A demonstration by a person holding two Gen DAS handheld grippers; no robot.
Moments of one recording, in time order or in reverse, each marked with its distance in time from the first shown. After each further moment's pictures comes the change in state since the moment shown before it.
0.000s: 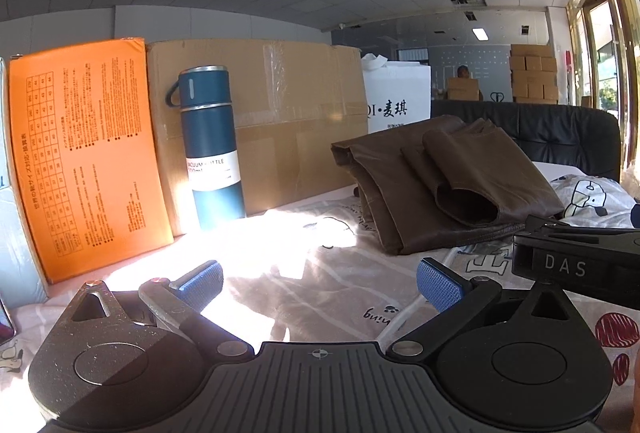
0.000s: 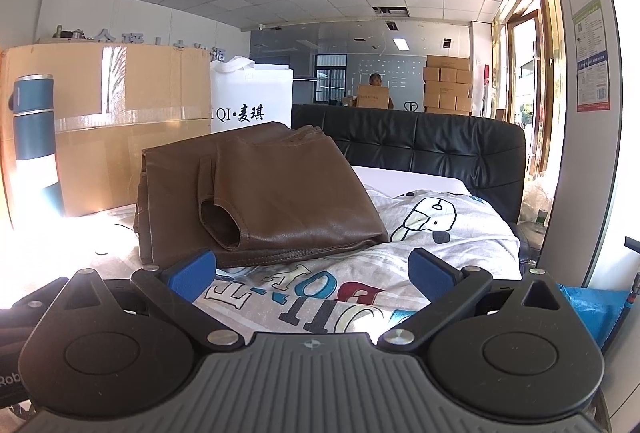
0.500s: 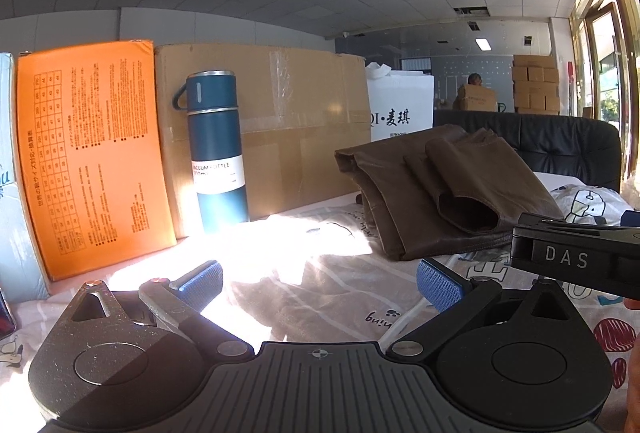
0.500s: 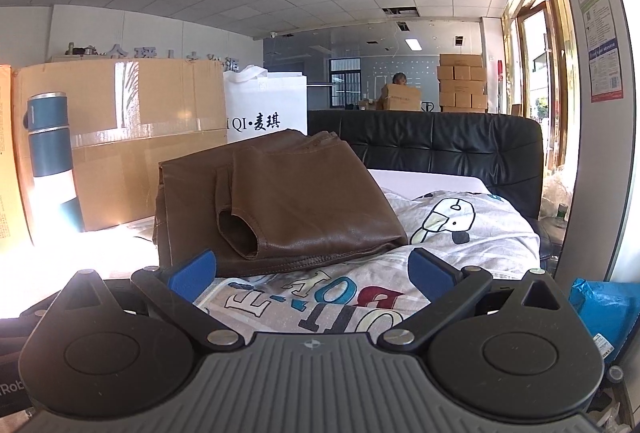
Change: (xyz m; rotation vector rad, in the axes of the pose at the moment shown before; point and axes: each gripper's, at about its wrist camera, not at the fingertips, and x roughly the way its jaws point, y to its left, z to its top) left arm -0.007 0.004 -0.002 -0.018 -0.041 0.002; right arm -0.001 -0.004 0.000 0.038 -0.018 0.070
